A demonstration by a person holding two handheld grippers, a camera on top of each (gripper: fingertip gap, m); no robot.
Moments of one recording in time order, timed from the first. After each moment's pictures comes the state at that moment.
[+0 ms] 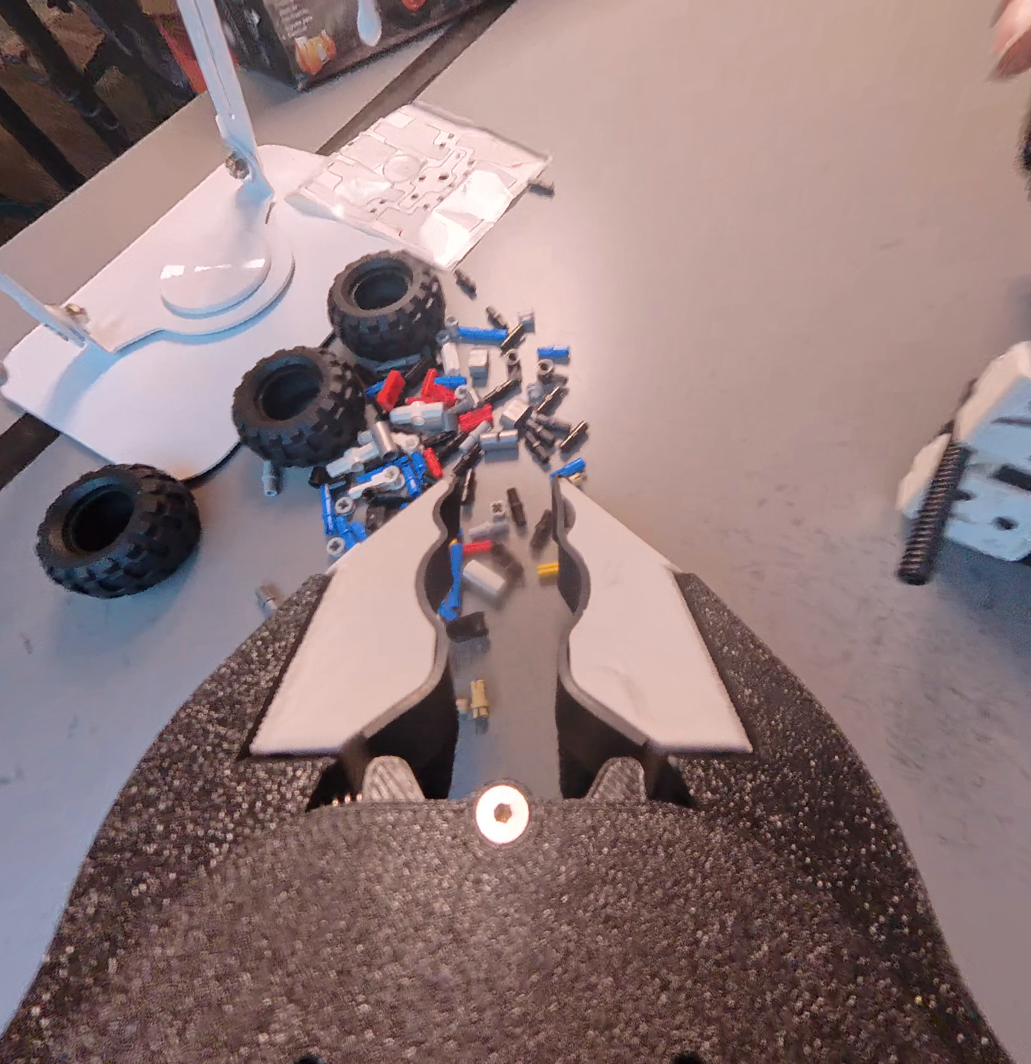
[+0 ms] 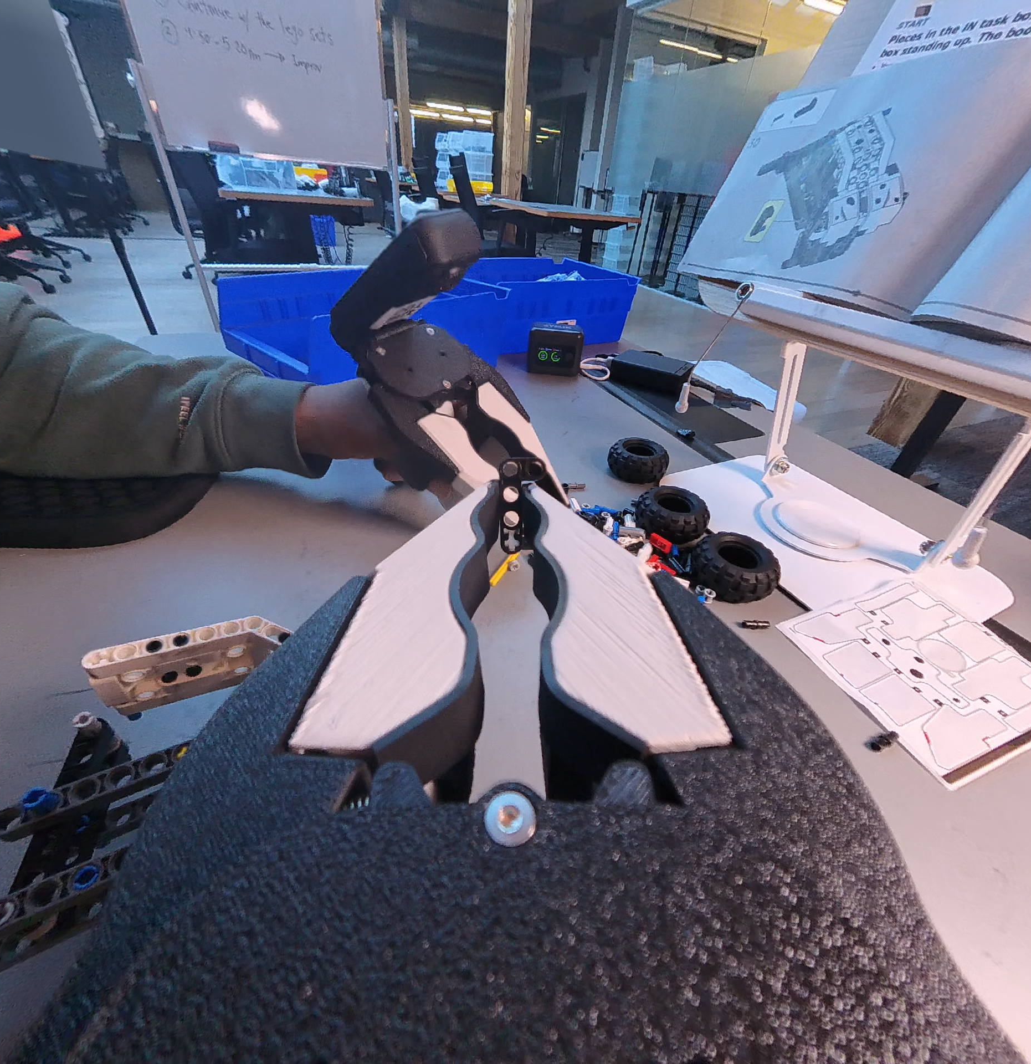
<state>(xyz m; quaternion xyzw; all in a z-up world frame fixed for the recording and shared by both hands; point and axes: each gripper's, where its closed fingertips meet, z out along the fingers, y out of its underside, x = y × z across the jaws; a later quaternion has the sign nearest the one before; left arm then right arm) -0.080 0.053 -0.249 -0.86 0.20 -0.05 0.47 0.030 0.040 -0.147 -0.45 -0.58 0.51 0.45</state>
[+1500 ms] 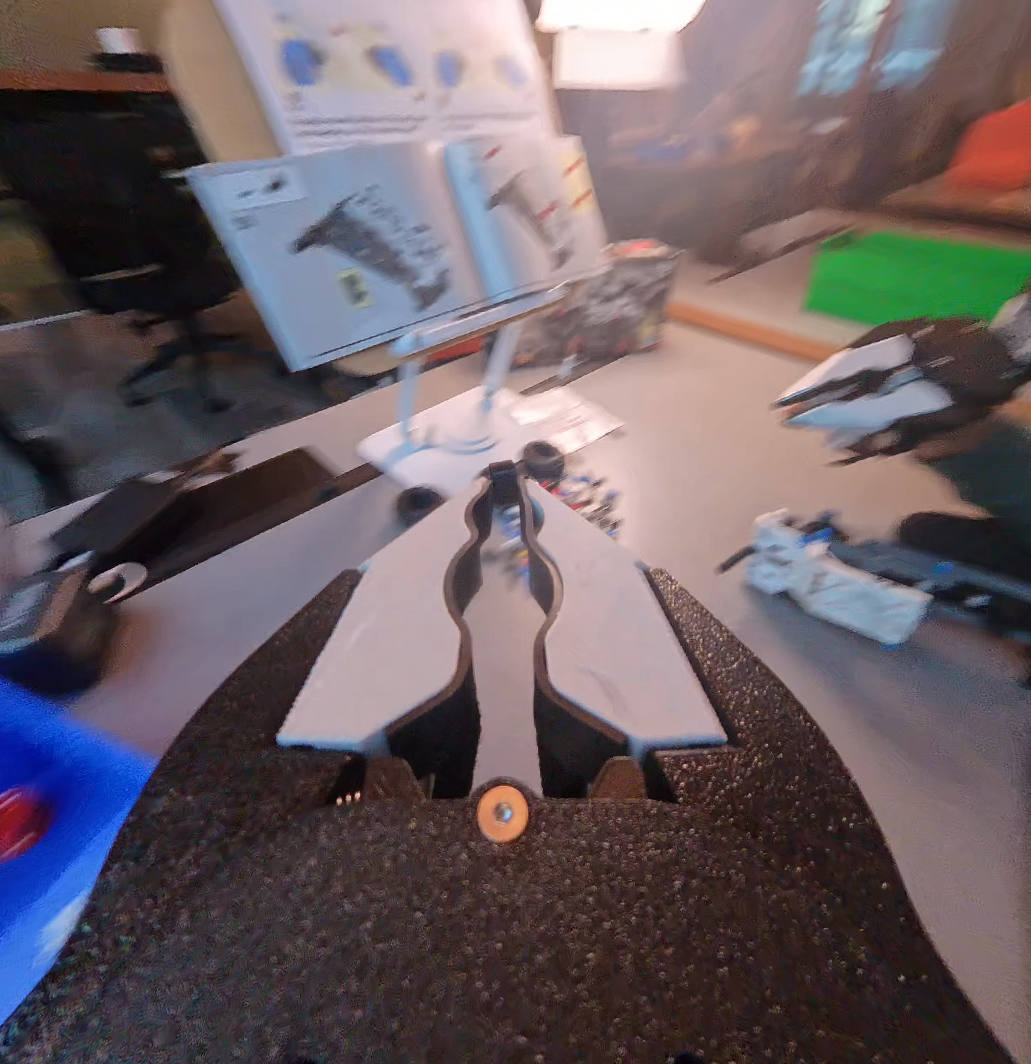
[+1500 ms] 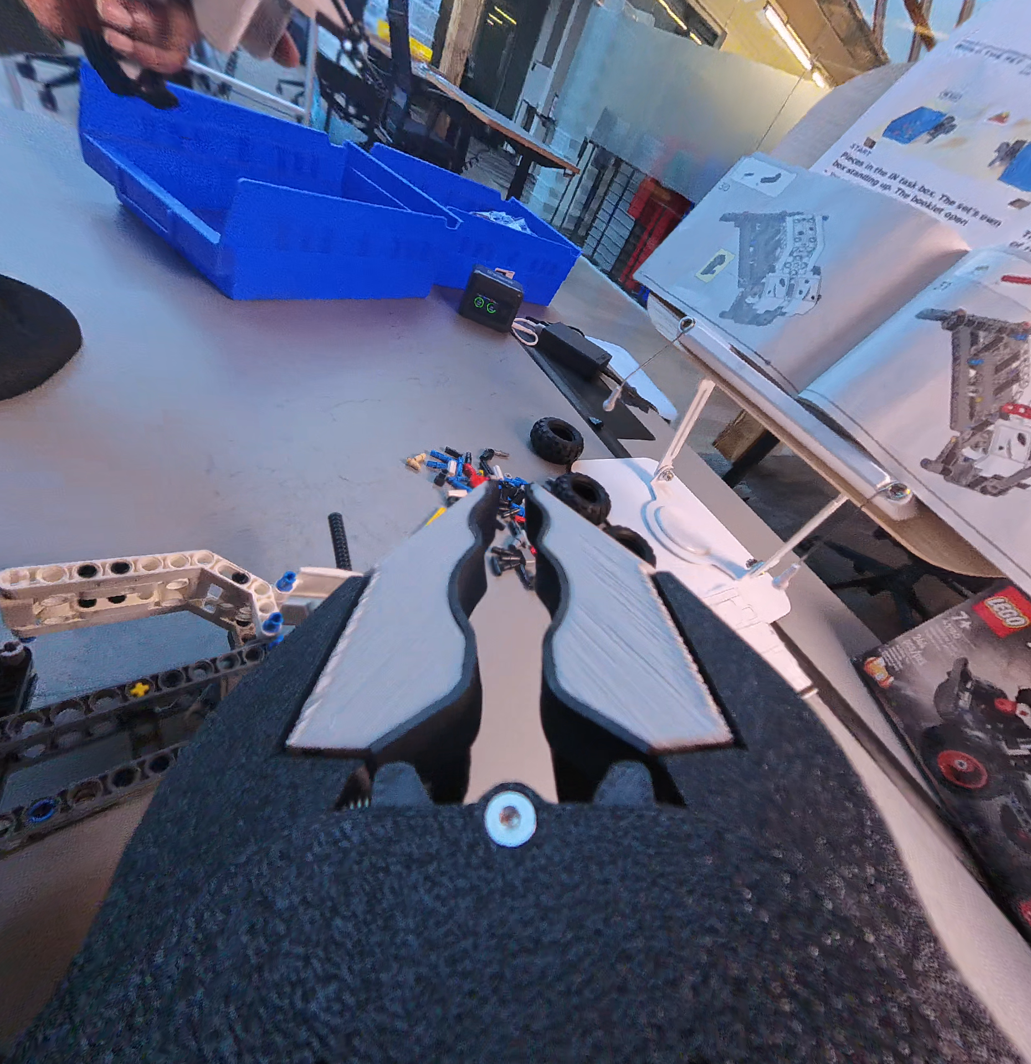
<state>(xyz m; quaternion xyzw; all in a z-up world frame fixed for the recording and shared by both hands) -0.179 -0.108 -0.067 -0.77 0.06 -0.04 0.63 0.045 0.039 -0.138 -0.41 -0.65 0.35 0.54</state>
